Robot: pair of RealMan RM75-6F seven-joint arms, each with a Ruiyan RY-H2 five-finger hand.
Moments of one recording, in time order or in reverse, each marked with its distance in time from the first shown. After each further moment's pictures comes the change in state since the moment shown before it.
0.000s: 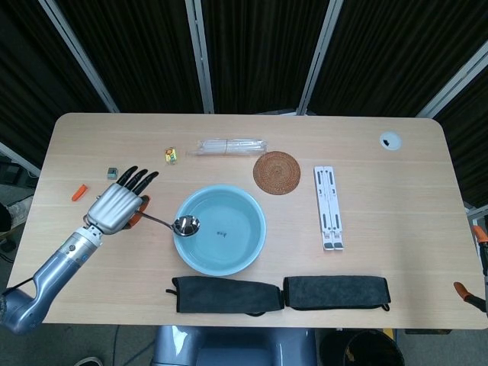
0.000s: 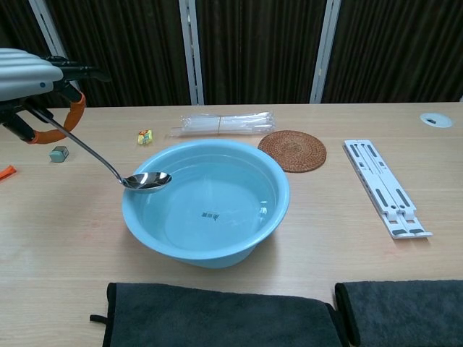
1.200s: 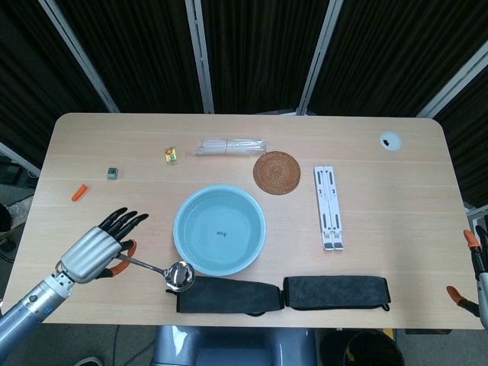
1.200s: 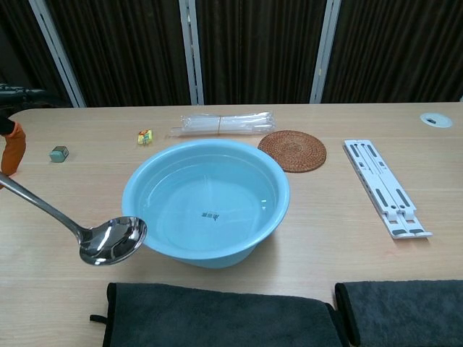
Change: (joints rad) left arm 0.167 0.145 0.197 -0.127 0.319 0.244 -0.307; right arm -0.009 -0.009 -0.024 0.002 -0.047 0.026 -0.014
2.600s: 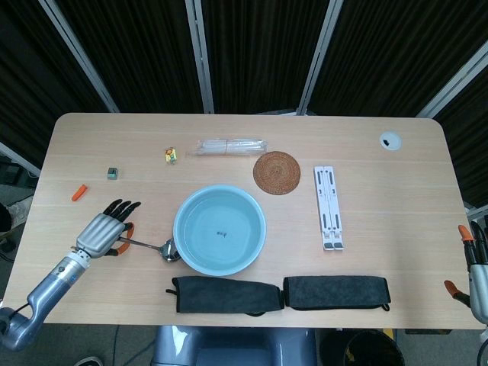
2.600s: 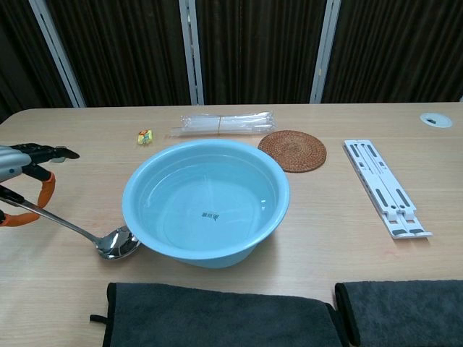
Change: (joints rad) left arm -0.028 -0.357 -0.013 0.541 -0.152 -0.133 -0.120; right arm 0.030 -0.049 0.023 0.009 0.064 -0.045 -0.117
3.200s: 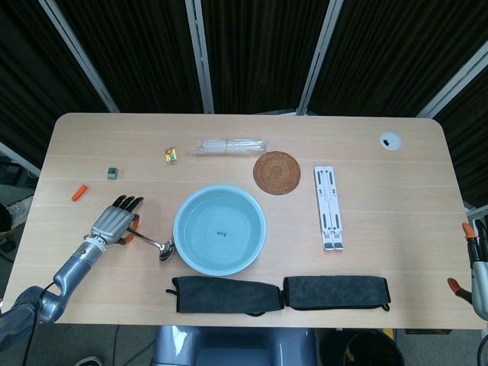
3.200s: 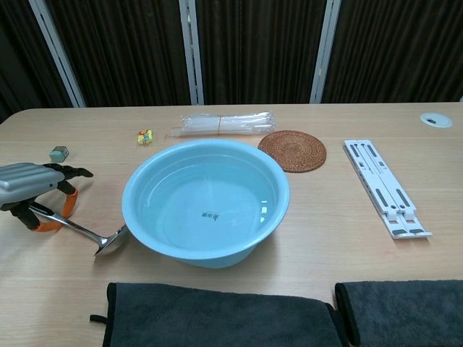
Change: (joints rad) left arm -0.088 -0.259 -0.047 0.391 -0.080 -0.245 -0.071; right arm 0.010 -0.009 0.017 0.009 0.038 -0.023 -0.022
